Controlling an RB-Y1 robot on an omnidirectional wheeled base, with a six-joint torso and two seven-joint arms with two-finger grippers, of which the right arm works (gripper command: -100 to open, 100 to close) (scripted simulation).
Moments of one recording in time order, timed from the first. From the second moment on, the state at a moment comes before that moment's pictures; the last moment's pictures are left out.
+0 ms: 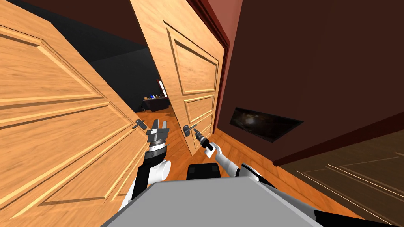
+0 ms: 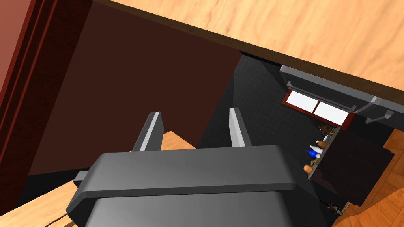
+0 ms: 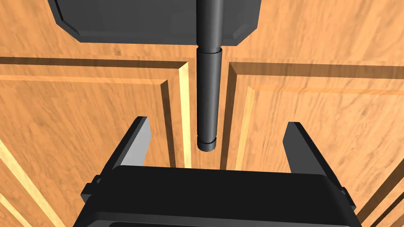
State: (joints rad) arm -0.29 -0.07 0.66 -1.05 -0.01 -0.36 -0.22
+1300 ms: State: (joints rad) arm -0.29 -0.06 0.63 -1.02 -0.01 -0.36 -0.20
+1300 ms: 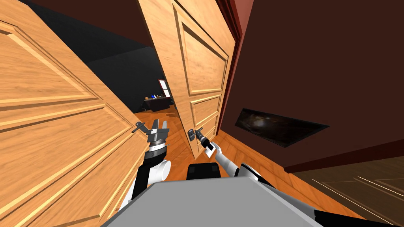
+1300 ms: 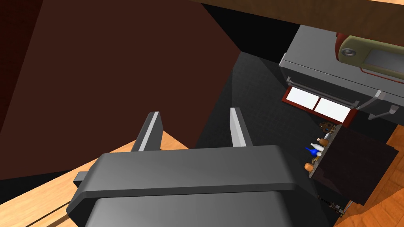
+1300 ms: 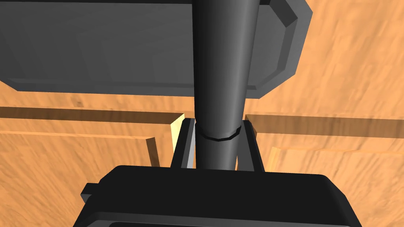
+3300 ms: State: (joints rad) arm -0.32 -0.03 0.41 -0.95 -0.02 -0.35 -0.12
